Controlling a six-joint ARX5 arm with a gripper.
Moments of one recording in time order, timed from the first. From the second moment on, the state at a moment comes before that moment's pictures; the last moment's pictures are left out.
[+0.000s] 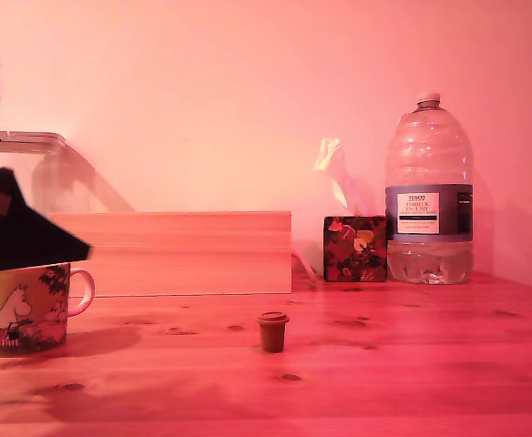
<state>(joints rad) -0.46 1.12 0.08 0.75 0.26 -0.02</state>
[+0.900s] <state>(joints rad) -0.65 1.15 0.08 0.66 0.18 -0.02</state>
